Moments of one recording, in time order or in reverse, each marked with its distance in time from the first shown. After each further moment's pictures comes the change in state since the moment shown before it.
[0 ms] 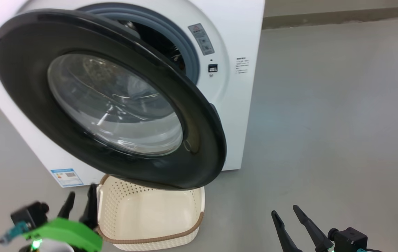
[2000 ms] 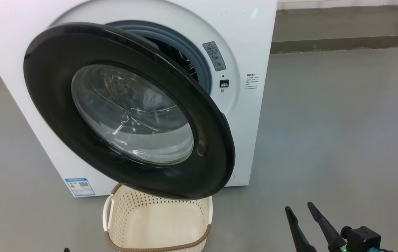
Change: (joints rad) left arm 0.383 -0.221 0.493 -0.124 0.572 -0.085 -0.005; right arm 0.005 0.009 -0.077 -0.004 -0.023 0.000 0.000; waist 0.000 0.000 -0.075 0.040
